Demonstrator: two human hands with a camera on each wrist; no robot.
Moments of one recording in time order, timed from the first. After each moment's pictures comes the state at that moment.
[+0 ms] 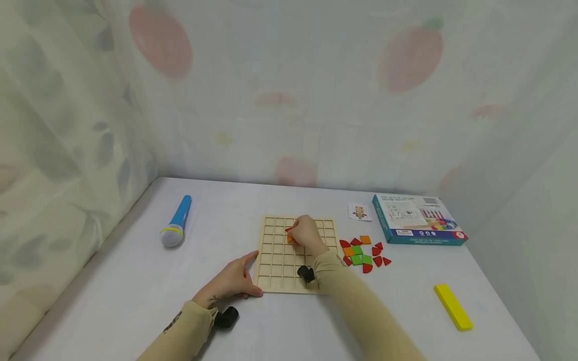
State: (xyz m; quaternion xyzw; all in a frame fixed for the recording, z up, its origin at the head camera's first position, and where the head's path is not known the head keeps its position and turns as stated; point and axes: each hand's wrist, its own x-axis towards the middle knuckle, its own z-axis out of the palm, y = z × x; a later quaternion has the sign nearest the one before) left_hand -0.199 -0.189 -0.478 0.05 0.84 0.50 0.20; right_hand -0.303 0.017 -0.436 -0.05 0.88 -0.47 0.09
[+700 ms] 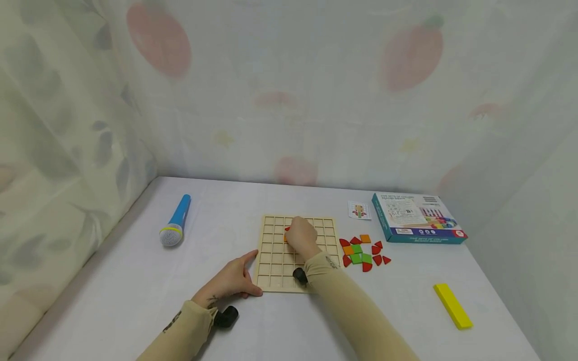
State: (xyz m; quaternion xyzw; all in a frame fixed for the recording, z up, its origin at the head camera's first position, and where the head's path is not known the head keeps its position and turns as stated) left_hand -0.199 -0.191 -0.479 0.07 0.84 0.50 0.19; right_hand -0.298 0.000 -0.440 -0.04 0.97 -0.26 0.04
